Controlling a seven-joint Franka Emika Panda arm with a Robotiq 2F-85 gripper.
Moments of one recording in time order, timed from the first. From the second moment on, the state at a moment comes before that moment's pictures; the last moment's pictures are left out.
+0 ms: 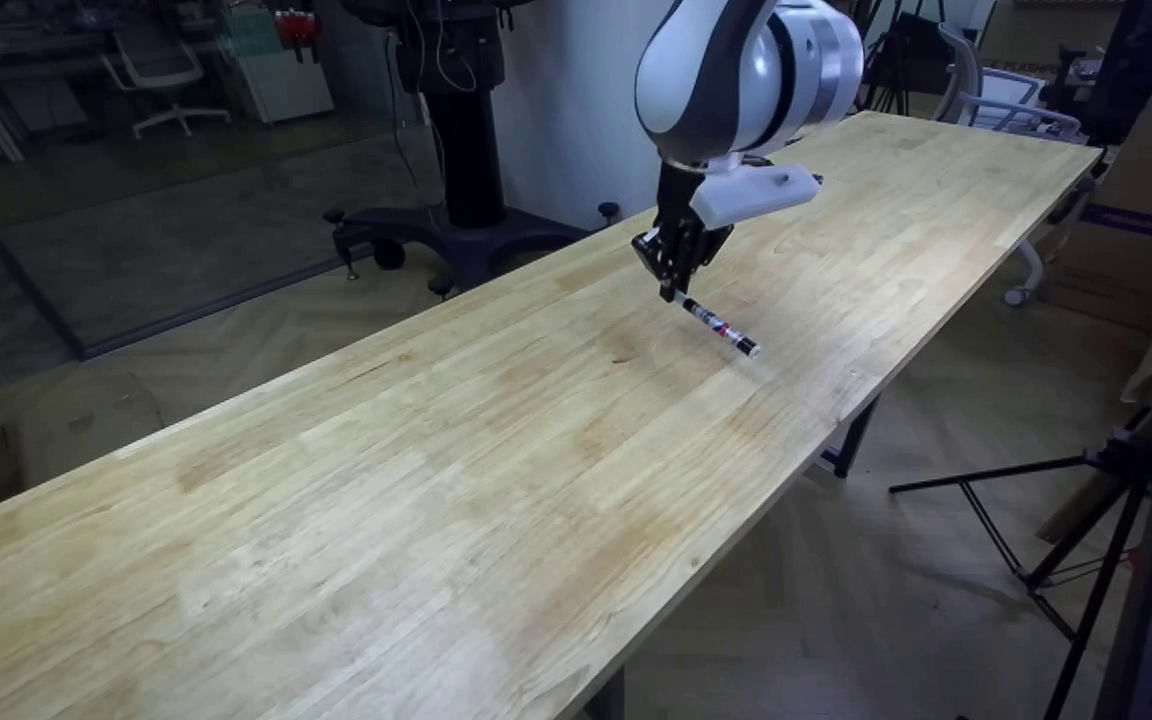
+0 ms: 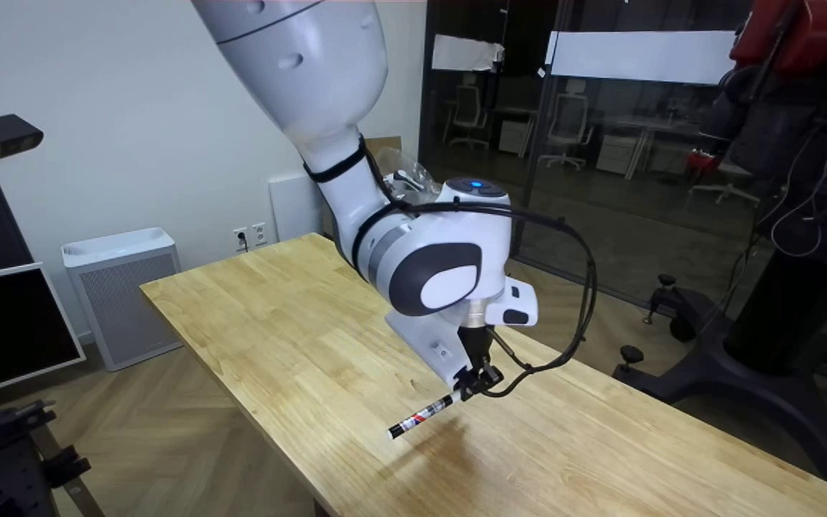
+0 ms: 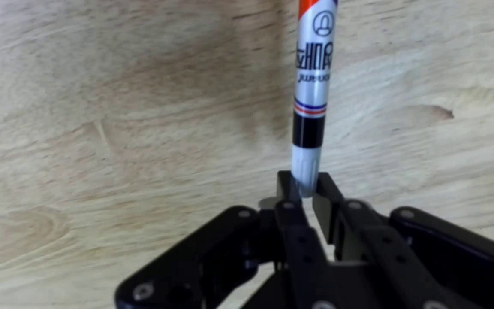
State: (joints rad) arm -0.19 0.72 -0.03 -1.94 0.11 2.80 -0.05
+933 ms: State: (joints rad) arm -0.18 0.82 -0.01 -1.64 0.08 2.68 -0.09
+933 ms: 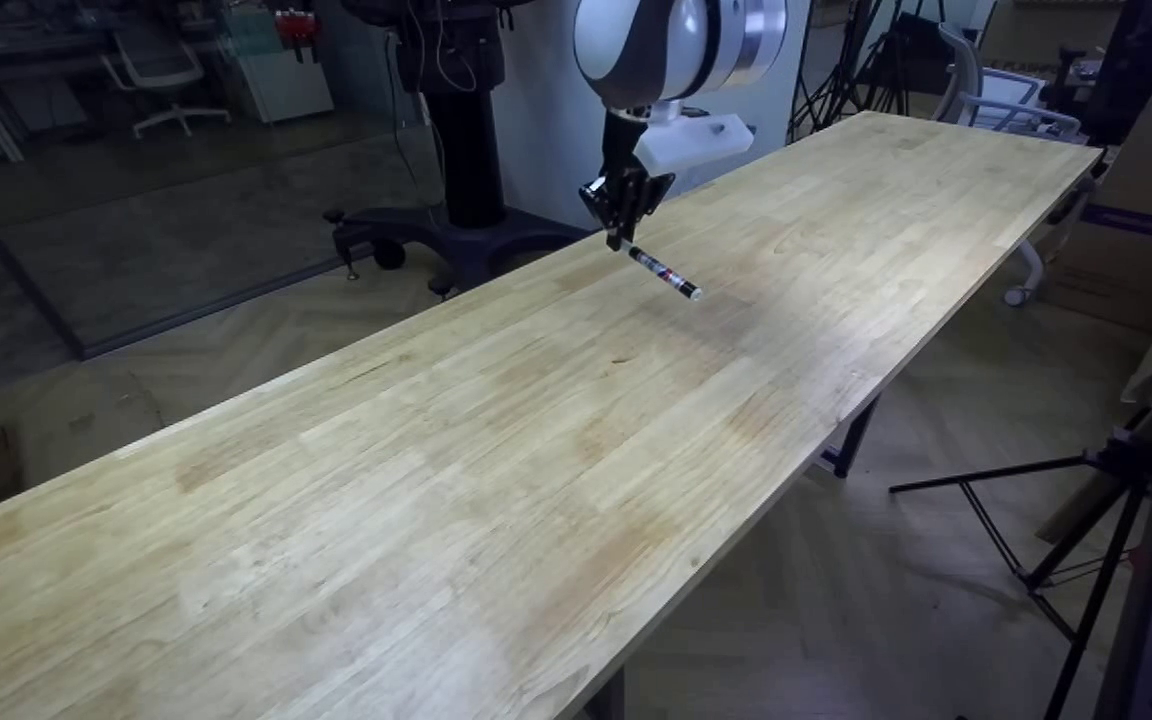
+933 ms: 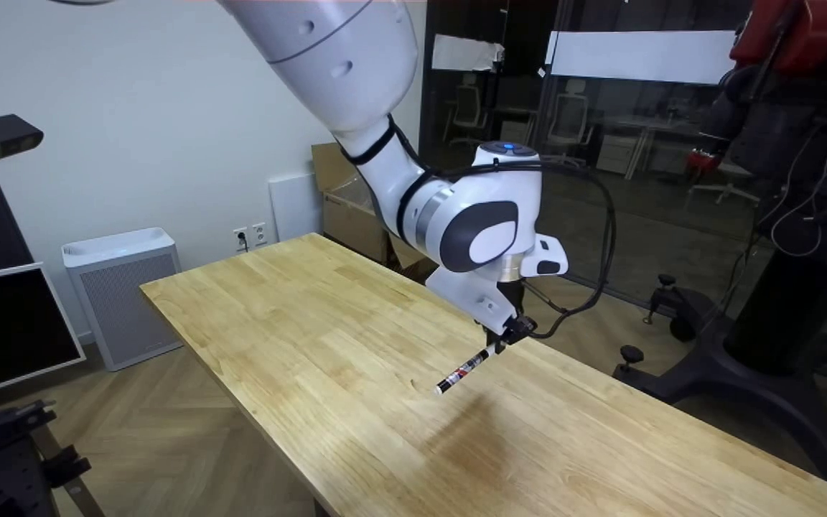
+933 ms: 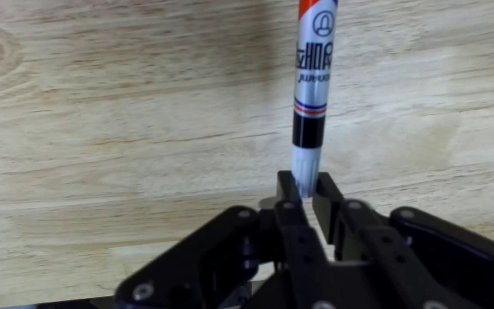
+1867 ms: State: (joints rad) arm -0.19 1.03 0.03 -1.37 0.08 2.51 -0.17
